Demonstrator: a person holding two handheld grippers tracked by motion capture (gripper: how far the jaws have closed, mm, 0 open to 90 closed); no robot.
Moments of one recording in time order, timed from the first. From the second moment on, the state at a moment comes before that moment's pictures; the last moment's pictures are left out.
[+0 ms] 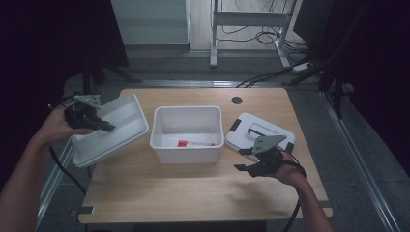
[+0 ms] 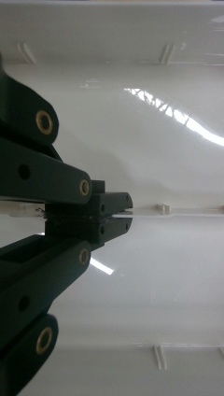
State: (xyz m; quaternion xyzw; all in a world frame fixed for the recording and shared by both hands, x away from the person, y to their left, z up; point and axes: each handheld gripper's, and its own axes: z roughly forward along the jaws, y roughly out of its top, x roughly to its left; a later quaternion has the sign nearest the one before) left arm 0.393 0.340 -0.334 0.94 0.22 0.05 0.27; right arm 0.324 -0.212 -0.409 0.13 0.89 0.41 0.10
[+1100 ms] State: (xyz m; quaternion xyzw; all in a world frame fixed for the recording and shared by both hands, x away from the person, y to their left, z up) left arm 0.446 0.204 -0.329 0.96 0.12 0.03 0.24; right arm 0.327 -0.214 -0.421 0.14 0.89 0.42 0.09
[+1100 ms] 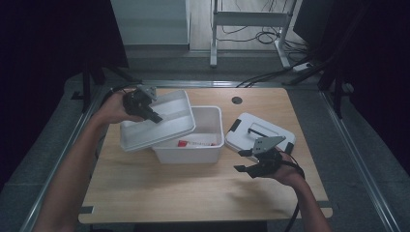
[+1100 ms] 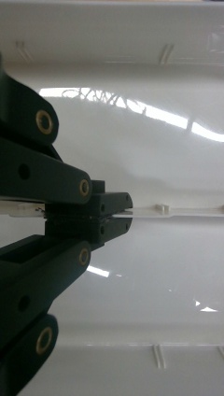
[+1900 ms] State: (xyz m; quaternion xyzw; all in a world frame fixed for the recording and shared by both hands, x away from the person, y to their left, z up) left arm 0.454 0.165 -0.335 0.97 0.09 0.02 0.23; right arm 0.327 -0.216 -0.425 0.15 0.89 0.41 0.08
